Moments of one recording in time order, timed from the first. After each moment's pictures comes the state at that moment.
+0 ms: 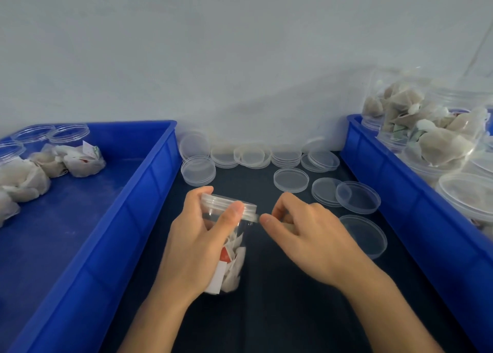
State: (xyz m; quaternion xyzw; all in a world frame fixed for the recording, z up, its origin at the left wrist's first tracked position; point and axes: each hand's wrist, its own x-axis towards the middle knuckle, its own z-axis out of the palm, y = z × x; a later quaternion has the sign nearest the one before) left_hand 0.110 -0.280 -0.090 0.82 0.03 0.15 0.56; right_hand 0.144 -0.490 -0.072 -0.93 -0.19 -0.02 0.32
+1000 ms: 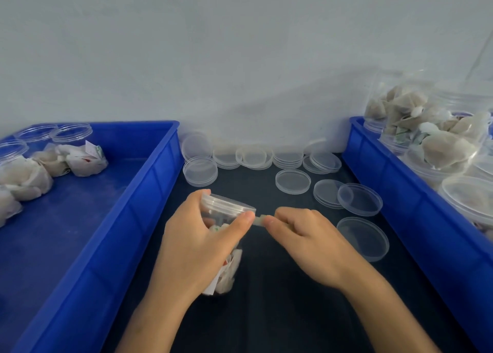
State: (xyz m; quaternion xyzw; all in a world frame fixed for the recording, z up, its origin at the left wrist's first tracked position) left_hand 0.108 -0.283 -0.083 0.85 0.07 0.18 0.49; right_hand 0.144 -0.487 -0.076 -0.91 -0.19 0.01 0.36
